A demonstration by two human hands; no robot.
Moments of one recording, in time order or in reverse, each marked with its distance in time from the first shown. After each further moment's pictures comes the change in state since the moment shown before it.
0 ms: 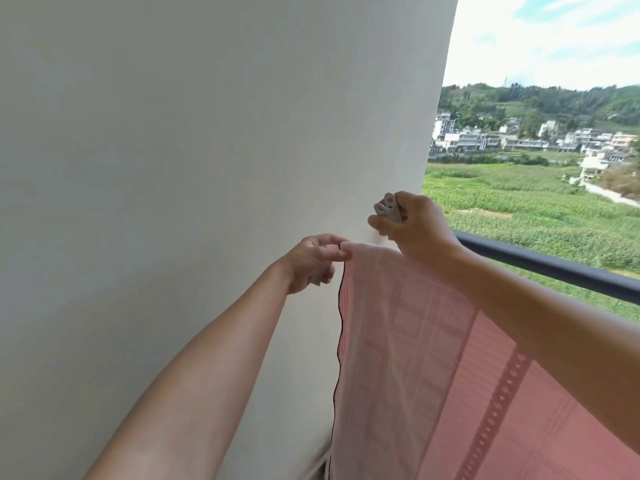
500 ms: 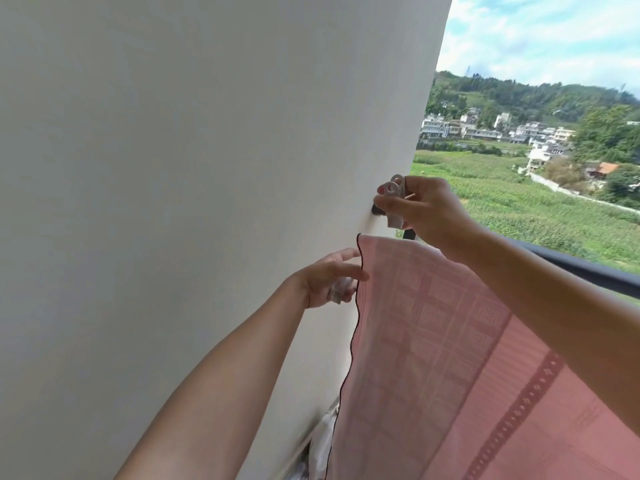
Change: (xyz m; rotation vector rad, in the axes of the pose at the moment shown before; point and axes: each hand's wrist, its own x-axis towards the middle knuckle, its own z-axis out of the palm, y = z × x) left_hand 0.027 -0.052 -0.003 -0.191 -0.436 -0.074; right_hand 0.010 -0.031 0.020 0.241 -0.075 0.132
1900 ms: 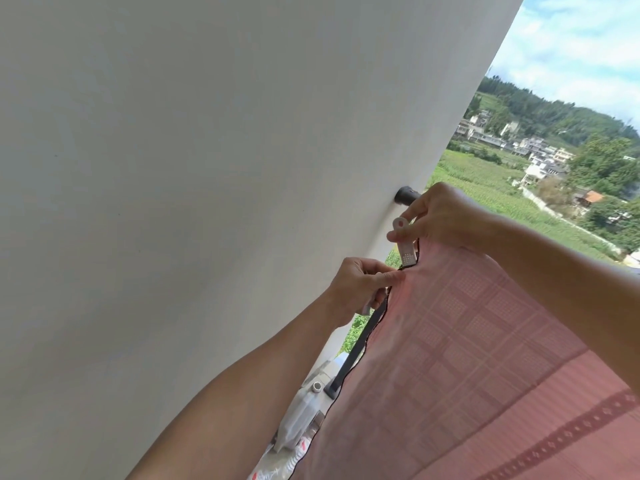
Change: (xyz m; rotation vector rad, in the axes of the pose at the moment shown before) left_hand 0.005 -0.053 0.007 -0.241 0.316 0.251; right_hand 0.045 0.008 0.052 -0.674 -0.255 0.189
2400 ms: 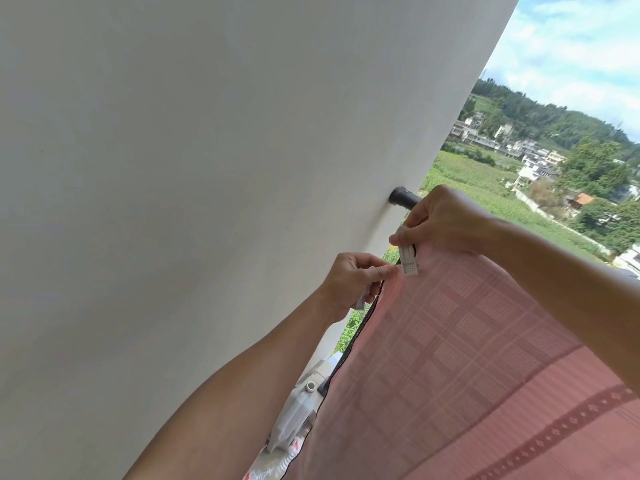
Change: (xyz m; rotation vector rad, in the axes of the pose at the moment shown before) left_hand -0.002 0.008 0.002 -0.042 0.002 0.036; right_hand -0.009 0.004 -0.007 -0.133 -0.002 -0.081
